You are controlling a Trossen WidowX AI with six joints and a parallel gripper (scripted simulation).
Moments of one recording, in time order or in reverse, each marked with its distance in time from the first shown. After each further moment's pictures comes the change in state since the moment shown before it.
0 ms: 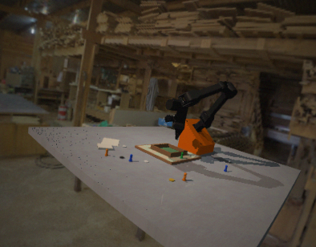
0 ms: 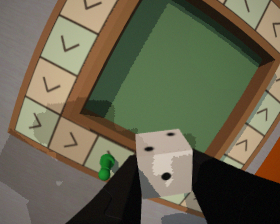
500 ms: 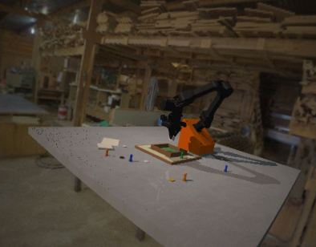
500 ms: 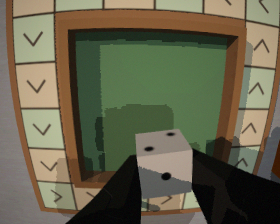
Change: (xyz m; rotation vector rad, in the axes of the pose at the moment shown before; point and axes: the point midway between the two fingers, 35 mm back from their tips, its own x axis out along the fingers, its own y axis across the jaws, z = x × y) arm 0.010 -0.030 0.027 0.497 0.010 0.002
